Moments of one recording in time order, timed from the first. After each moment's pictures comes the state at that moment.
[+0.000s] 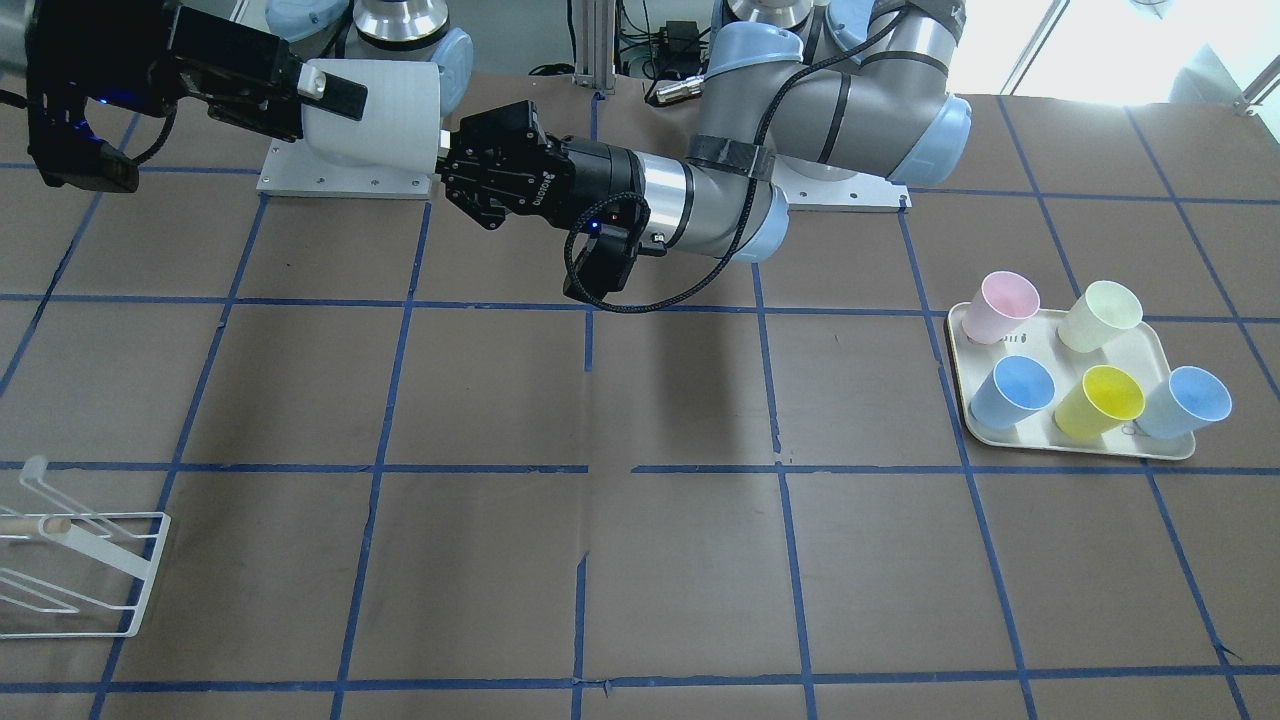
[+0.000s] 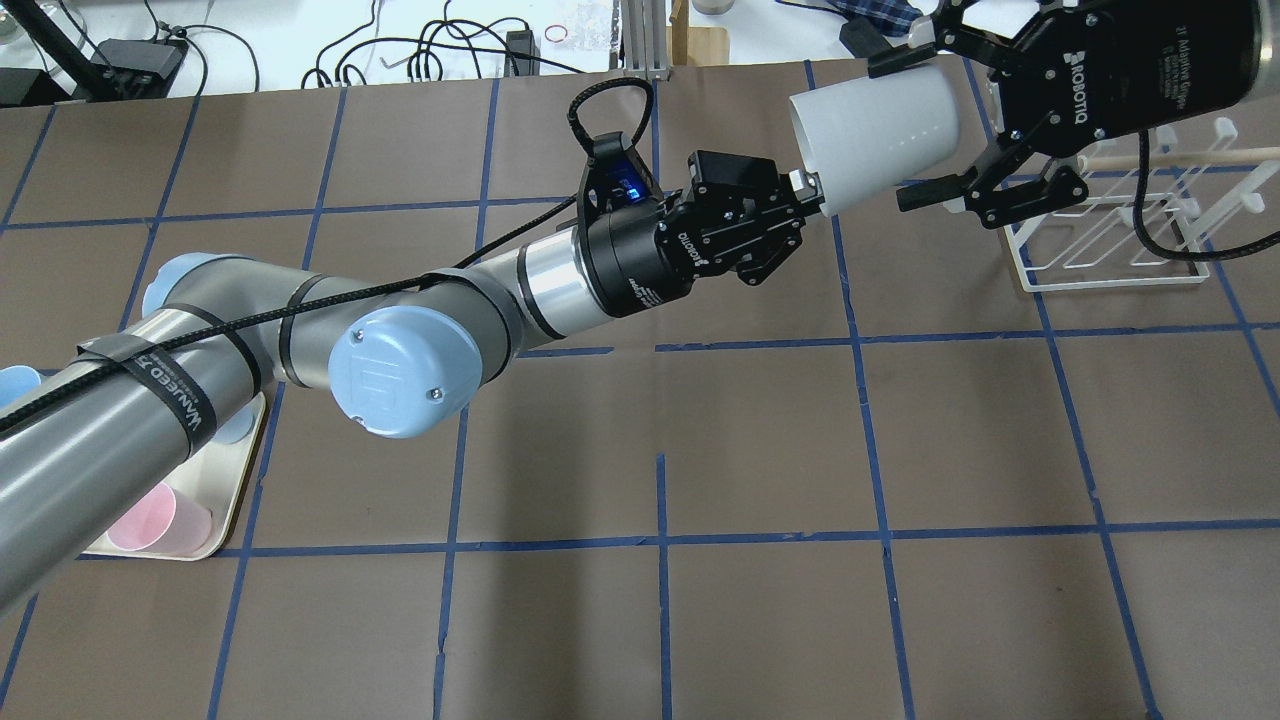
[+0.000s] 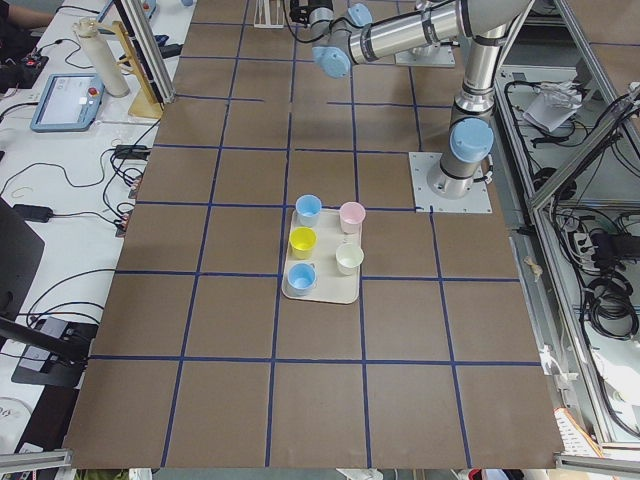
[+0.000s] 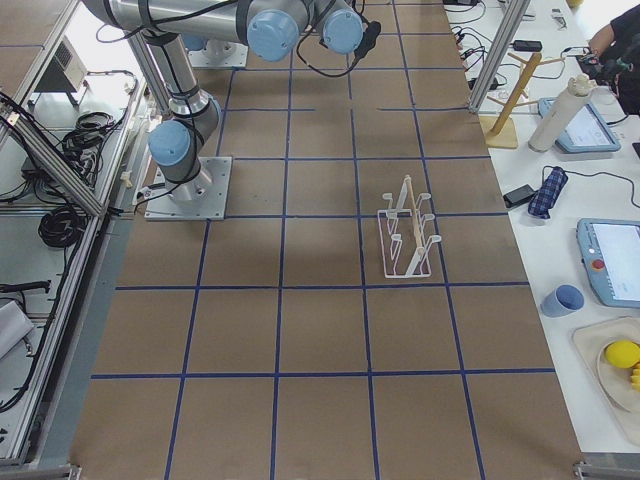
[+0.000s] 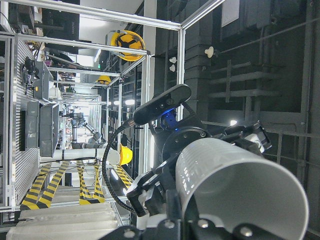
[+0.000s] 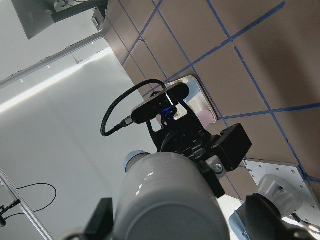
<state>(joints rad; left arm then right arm) -1.84 -1.75 -1.92 -1.82 -0.52 0.76 1.23 -1.61 1.54 -0.83 -0.52 -0.20</state>
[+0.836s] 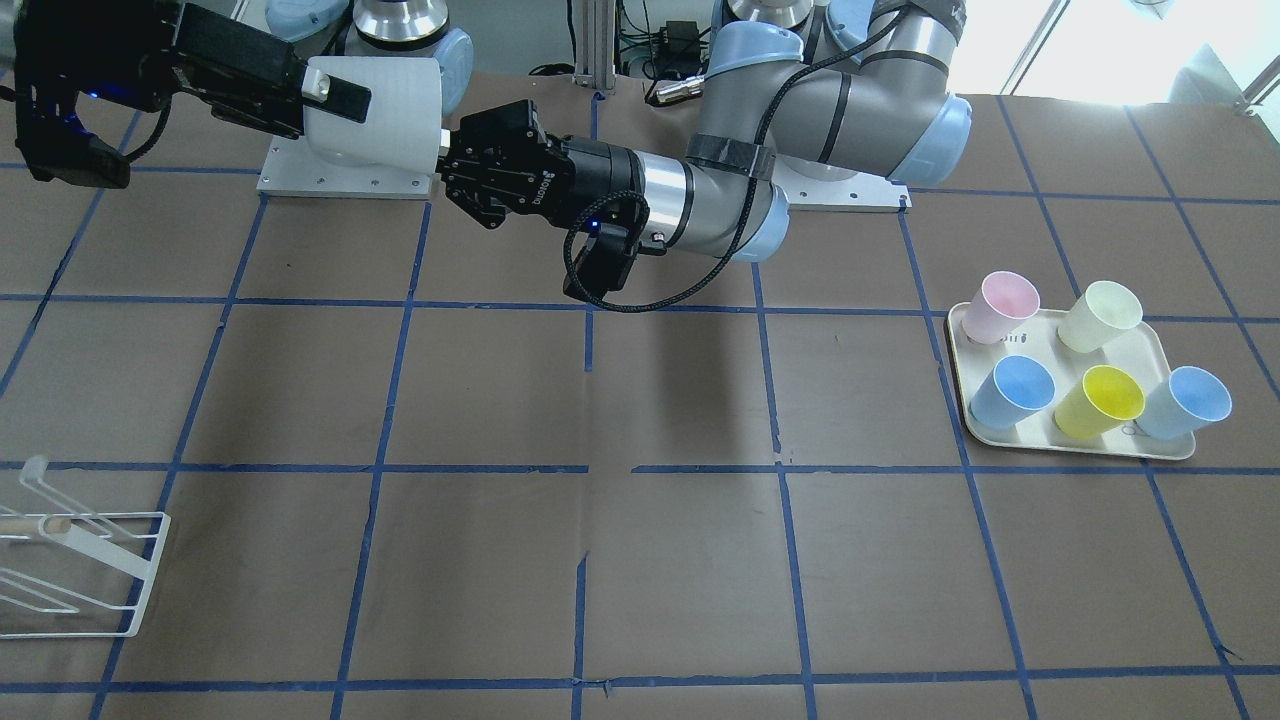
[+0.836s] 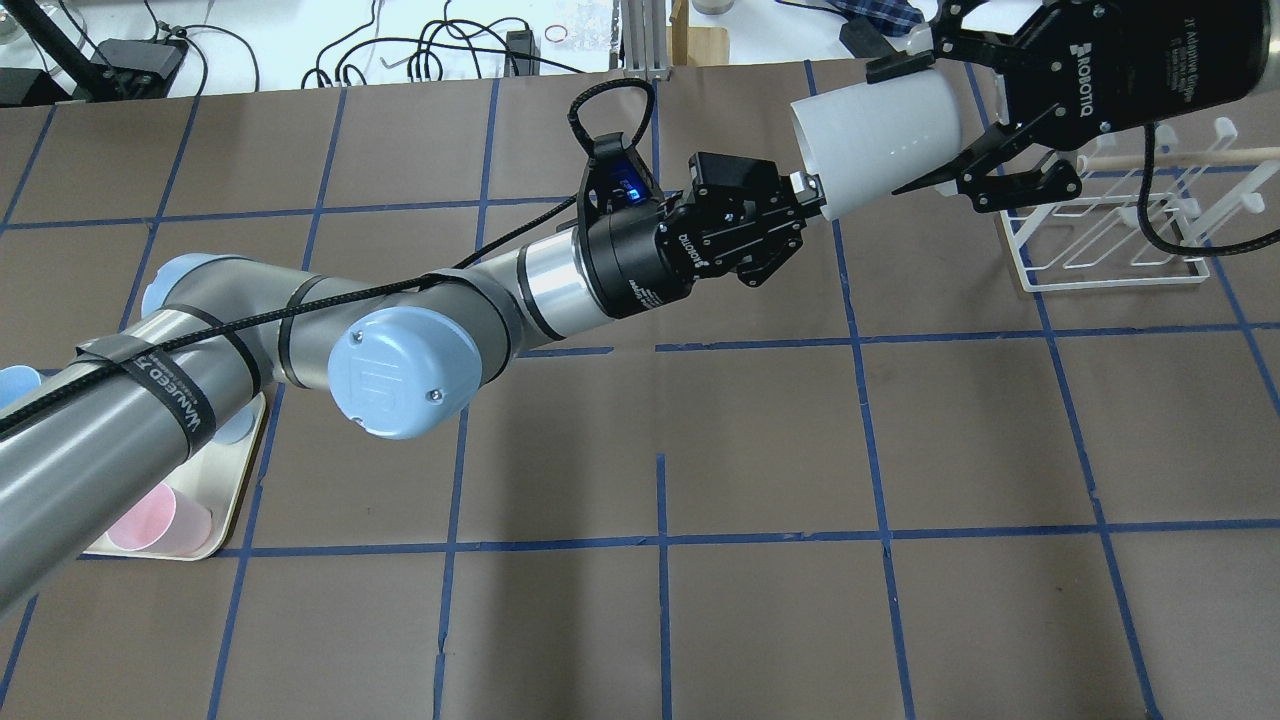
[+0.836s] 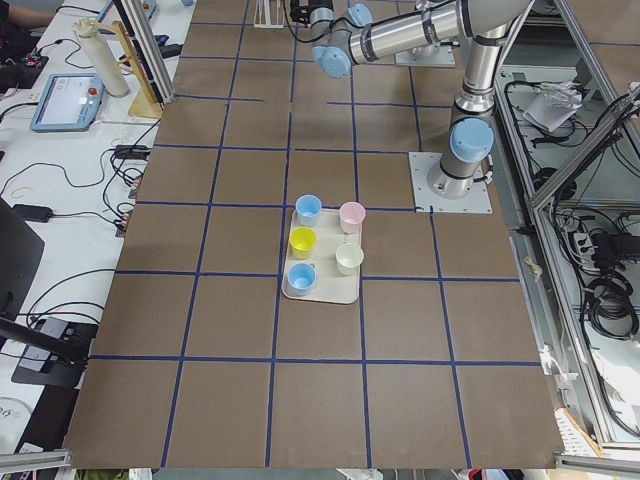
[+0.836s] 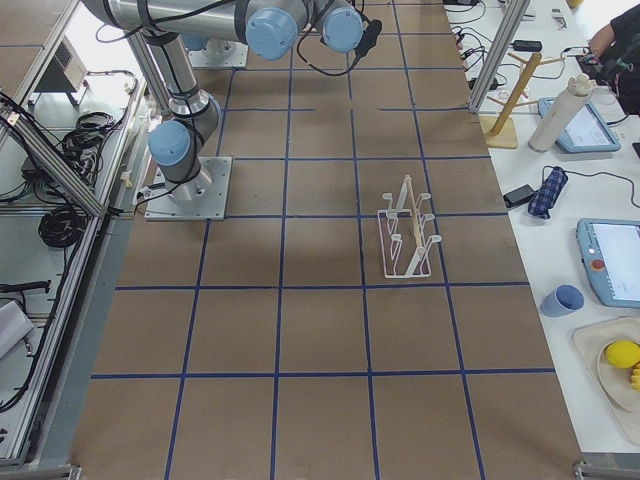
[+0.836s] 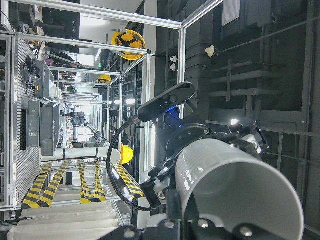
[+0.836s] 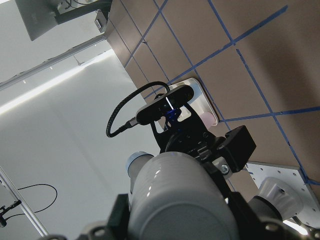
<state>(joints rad) -1.84 -1.75 -1.92 -1.82 -0.51 0.76 1.22 -1.61 1.53 -0.83 -0.52 -0.20</state>
